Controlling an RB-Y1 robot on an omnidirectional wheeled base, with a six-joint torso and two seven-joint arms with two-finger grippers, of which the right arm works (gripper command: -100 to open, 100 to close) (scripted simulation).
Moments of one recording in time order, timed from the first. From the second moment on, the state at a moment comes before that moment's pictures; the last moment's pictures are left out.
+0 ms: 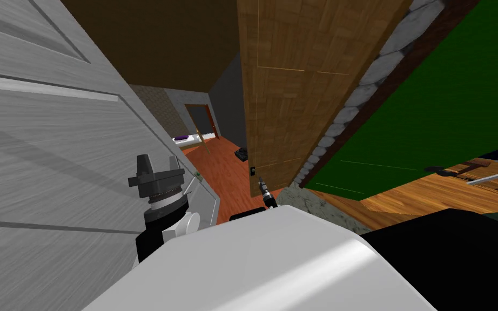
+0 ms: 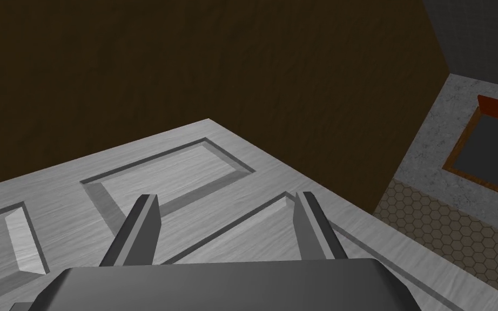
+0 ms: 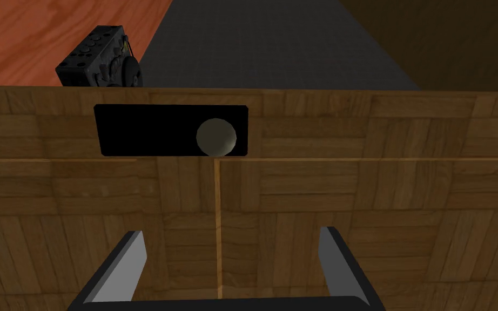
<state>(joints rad) 0.17 -0.05 0.22 -0.99 -0.11 -0.75 0.09</state>
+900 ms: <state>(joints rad) 0.15 -0.04 0.20 -0.96 -0.11 -0.77 0.09</state>
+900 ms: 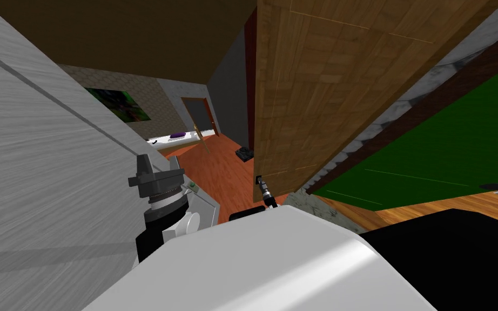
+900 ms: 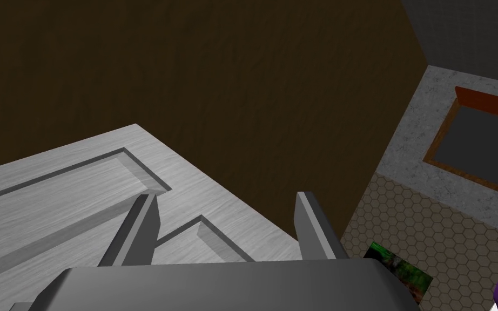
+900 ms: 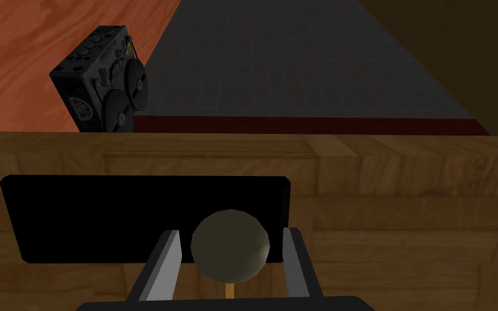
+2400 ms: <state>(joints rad) 0.15 -0.06 0.15 -0.97 -0.13 -0.76 0.13</state>
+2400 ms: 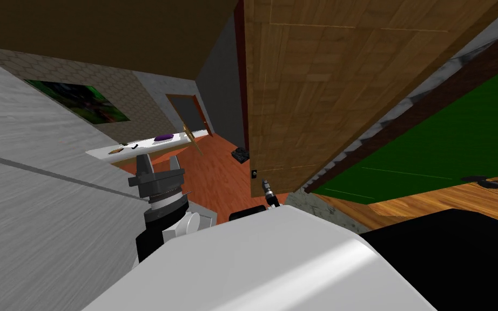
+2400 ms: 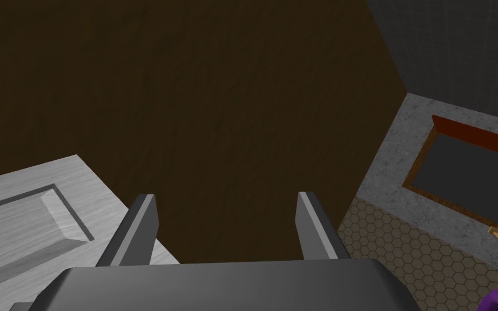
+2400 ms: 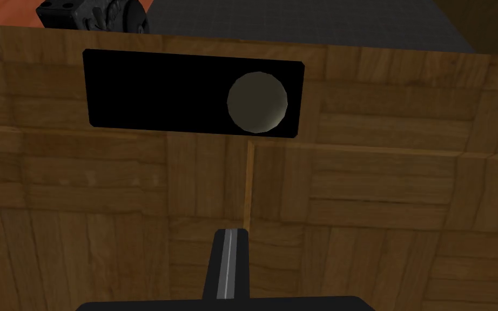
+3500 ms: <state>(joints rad) 0.18 -0.02 0.15 -0.99 -0.14 -0.76 0.17</state>
